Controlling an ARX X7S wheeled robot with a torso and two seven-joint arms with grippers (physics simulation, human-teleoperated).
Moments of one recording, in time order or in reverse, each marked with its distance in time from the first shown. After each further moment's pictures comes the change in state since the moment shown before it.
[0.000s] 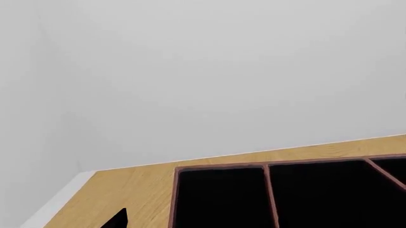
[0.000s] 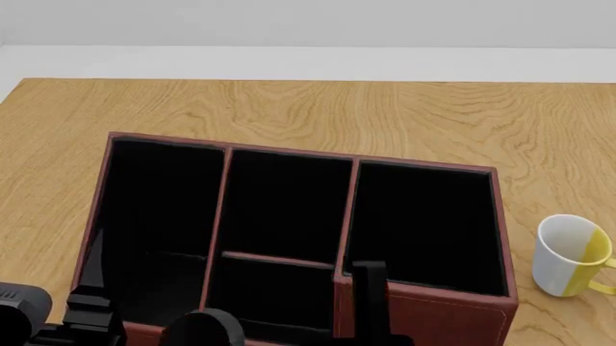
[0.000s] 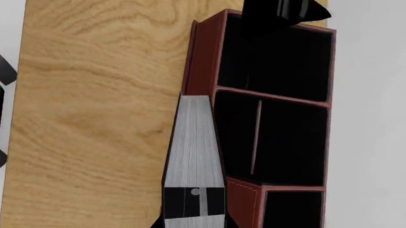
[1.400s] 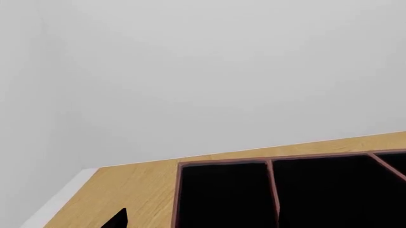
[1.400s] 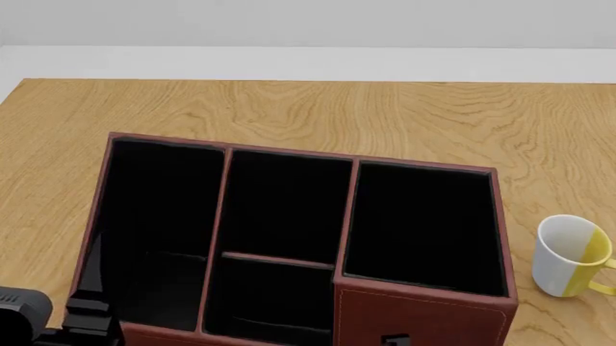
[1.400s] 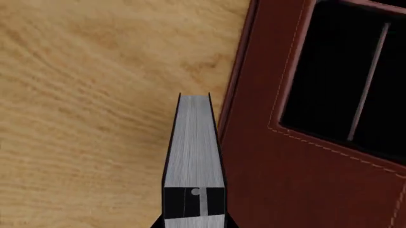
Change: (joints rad) left arm 0.022 0.016 -0.009 0.000 0.041 -0.004 0.030; right arm -0.431 -0.011 -0.338 -0.007 -0.632 0.065 -0.114
